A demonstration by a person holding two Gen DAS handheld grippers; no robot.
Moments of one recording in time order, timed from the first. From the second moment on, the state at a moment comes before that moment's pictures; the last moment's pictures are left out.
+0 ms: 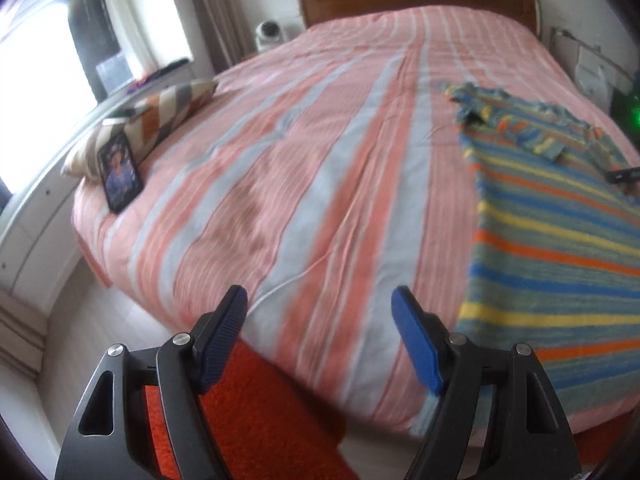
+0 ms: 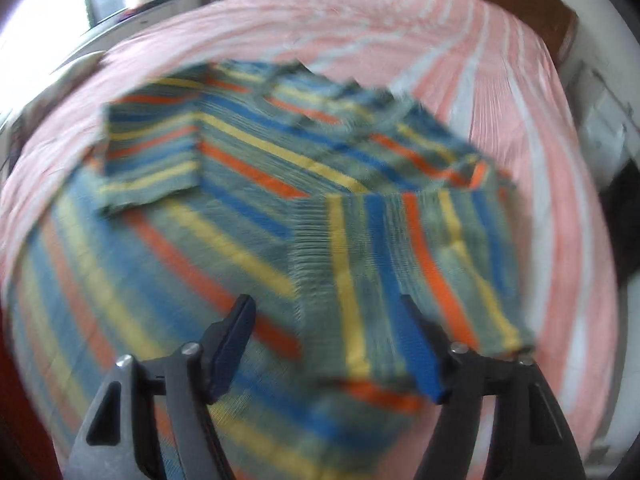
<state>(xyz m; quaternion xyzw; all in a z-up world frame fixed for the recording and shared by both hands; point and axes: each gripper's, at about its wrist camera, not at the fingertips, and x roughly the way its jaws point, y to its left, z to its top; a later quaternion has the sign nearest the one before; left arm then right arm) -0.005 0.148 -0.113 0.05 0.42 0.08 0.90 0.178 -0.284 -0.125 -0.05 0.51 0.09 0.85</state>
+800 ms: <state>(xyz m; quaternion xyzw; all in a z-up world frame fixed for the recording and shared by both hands) -0.001 0.143 -0.126 0.03 0.45 0.08 0.89 0.011 -0.585 -0.129 0.29 0.43 -0.20 0.83</state>
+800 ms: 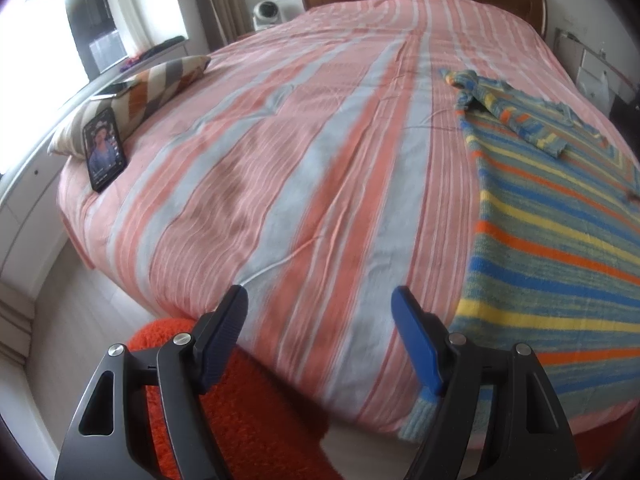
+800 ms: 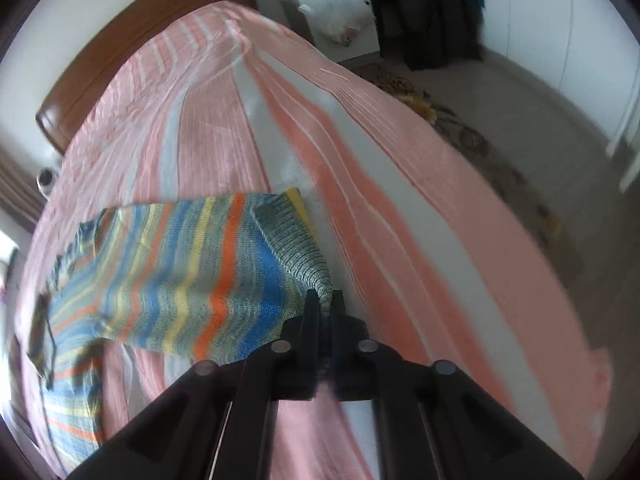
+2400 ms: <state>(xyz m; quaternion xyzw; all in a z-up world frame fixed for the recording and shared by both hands) 0.241 0.126 -0.059 -0.04 0.46 0.10 0.88 -0.114 -0.409 -0.116 0.18 0.34 -0.08 0.92</state>
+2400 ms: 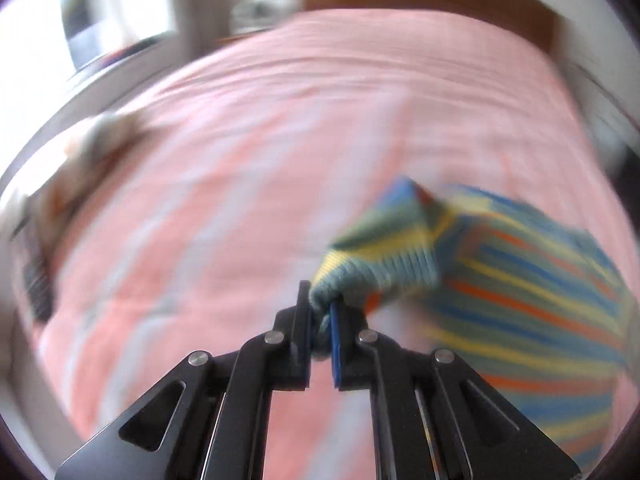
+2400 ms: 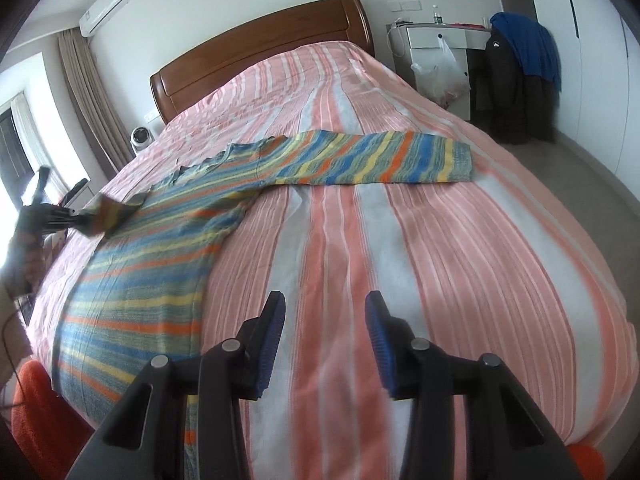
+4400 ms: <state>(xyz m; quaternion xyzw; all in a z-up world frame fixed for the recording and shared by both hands) -0.010 0.092 -0.114 0.02 0.55 -0.09 0.83 -0.155 -0.346 -0.124 0.10 0.56 0.03 0.82</state>
